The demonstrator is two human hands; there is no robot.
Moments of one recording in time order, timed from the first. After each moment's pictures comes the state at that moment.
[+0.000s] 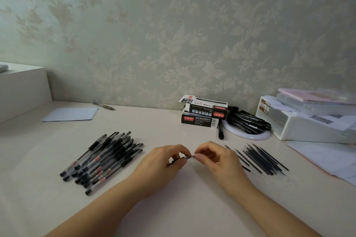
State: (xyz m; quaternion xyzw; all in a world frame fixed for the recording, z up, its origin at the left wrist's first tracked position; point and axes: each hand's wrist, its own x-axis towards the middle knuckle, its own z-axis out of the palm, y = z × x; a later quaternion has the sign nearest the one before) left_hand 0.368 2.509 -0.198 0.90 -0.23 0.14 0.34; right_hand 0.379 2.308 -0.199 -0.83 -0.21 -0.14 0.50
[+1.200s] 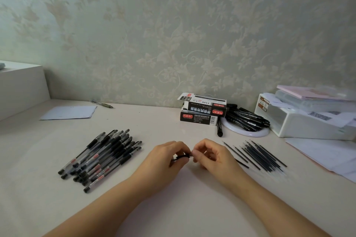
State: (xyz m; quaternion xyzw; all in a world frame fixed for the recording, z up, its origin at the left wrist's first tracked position) left_hand 0.362 2.500 -0.193 0.88 -0.27 0.17 0.34; right_hand 0.384 2.307 -0.201 -0.82 -0.22 -0.04 0.53
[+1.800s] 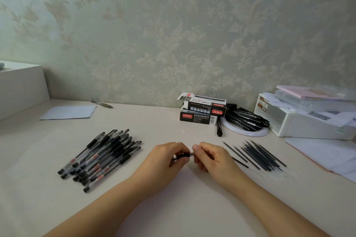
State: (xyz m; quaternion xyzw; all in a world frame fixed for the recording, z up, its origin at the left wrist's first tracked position) left_hand 0.362 2.498 -0.194 0.89 -0.26 0.18 0.33; right_hand 0.381 2.310 -0.200 -0.83 -0.21 -0.05 0.51
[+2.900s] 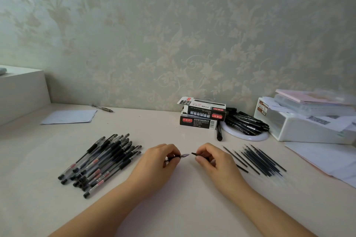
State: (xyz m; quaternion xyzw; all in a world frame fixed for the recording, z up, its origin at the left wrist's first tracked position) left_hand 0.370 2.509 -0.195 0.91 -0.19 0.19 0.32; right_hand 0.383 2.306 -0.203 -0.88 -0.18 -0.16 0.40
